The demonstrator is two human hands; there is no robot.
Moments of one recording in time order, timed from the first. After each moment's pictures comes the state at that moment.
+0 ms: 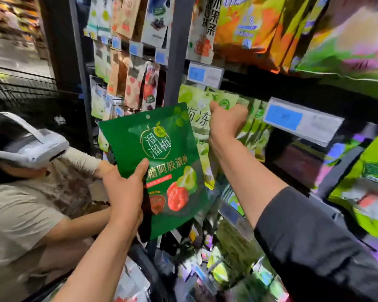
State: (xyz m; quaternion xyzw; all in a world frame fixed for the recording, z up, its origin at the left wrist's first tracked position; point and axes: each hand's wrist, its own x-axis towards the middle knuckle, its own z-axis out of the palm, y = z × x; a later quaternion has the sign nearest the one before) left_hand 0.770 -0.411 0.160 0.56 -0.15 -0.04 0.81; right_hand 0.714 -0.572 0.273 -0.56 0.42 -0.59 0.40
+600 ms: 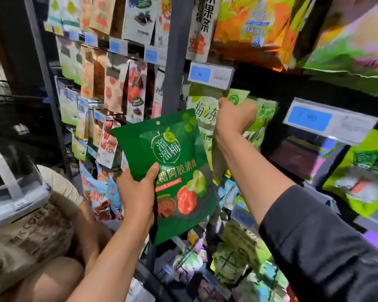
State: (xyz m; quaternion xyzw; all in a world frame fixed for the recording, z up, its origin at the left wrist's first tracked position) left_hand 0.821 -0.445 0.144 0.55 -0.16 -0.18 0.80; right_hand 0.743 -0.577 0.281 -0.49 0.48 -0.66 0.31
